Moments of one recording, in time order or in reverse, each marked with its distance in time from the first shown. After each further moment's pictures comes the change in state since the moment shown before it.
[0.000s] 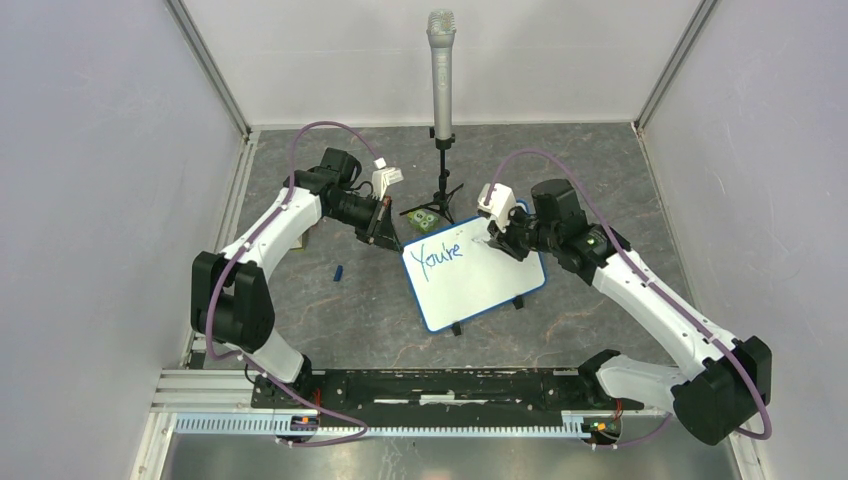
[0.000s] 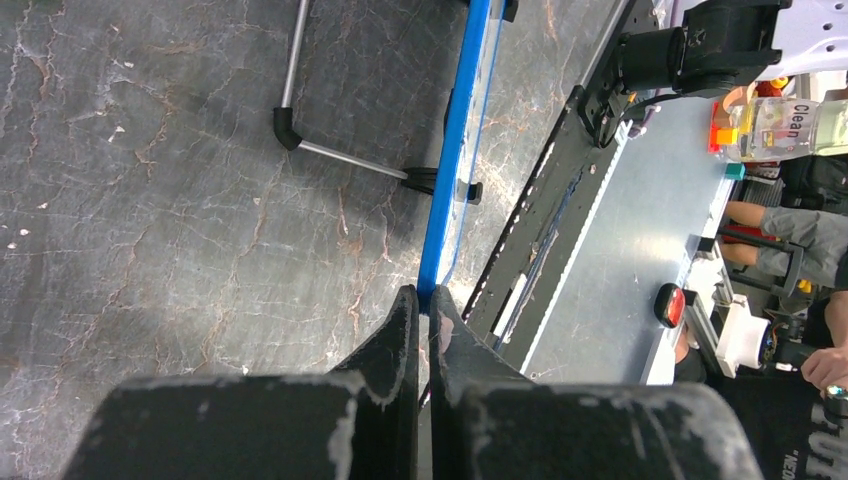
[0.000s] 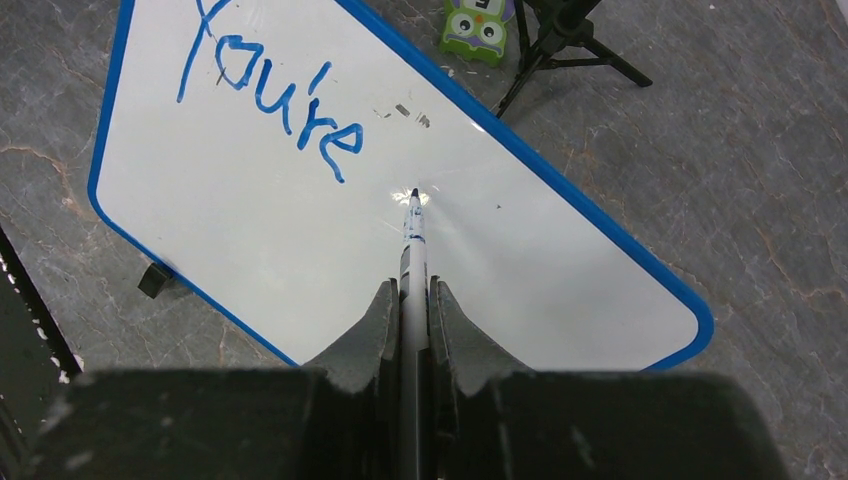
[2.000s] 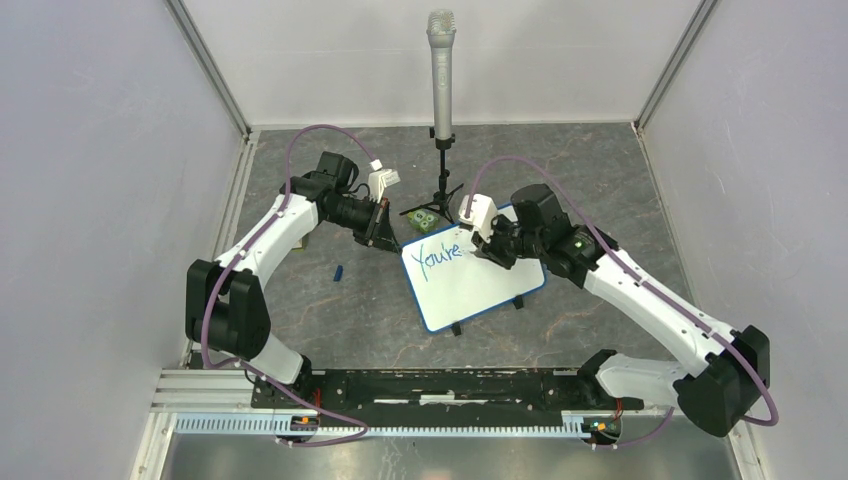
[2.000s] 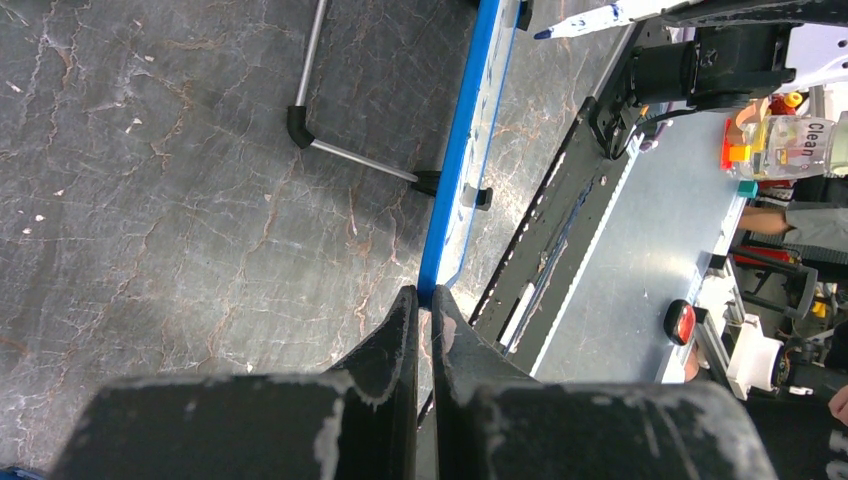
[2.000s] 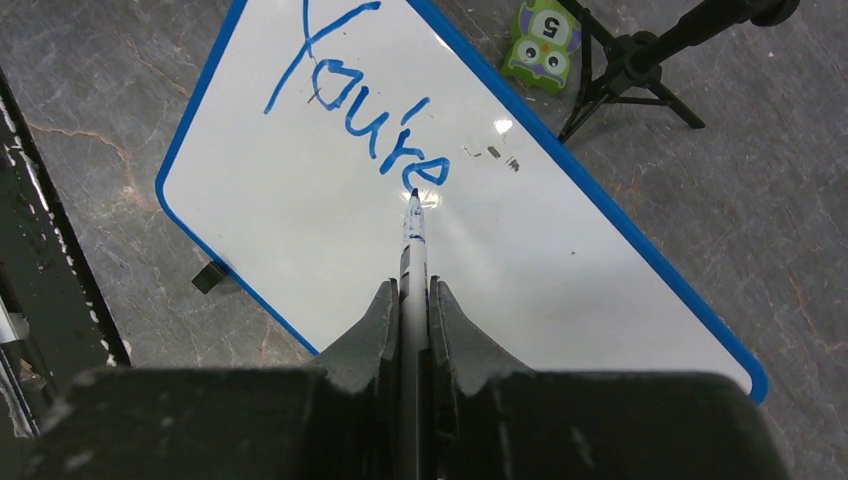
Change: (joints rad) left arm 0.003 -0.048 -0.056 0.062 -0.029 -0.040; right arm 0.133 0.032 0.041 -0.042 0.043 0.008
